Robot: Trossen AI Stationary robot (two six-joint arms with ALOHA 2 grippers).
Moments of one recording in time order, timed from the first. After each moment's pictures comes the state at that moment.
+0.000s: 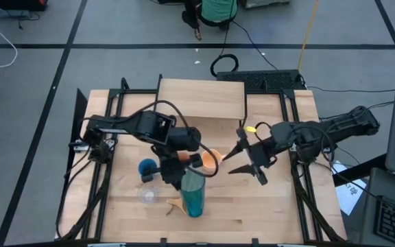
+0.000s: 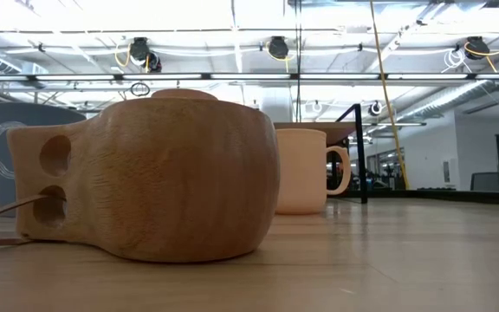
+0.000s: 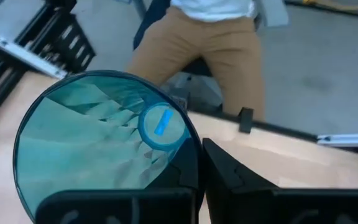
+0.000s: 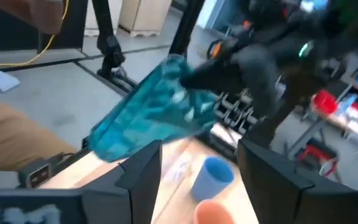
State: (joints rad) left arm -0.17 1.93 2.30 -1.45 0.71 0.94; right arm 0.27 1.14 1.10 -0.14 -0.13 -0.40
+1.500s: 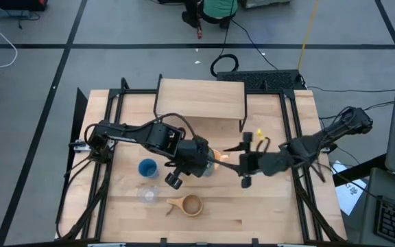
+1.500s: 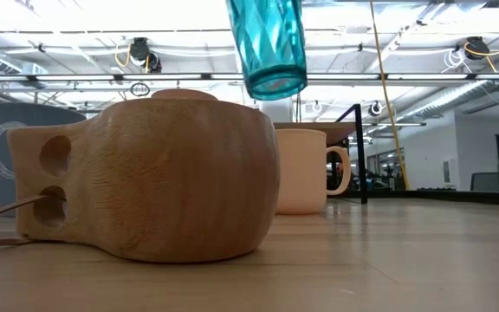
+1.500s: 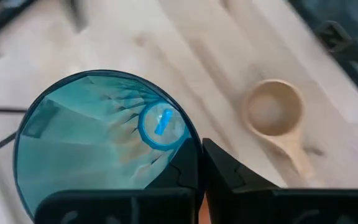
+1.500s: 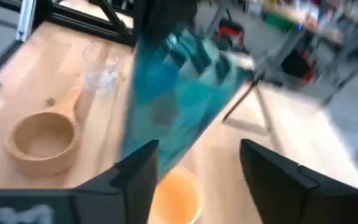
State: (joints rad) left arm -0.24 1.98 2.30 -1.39 0.00 0.35; right arm 0.48 1.23 1.09 -0.42 0.62 -0.01
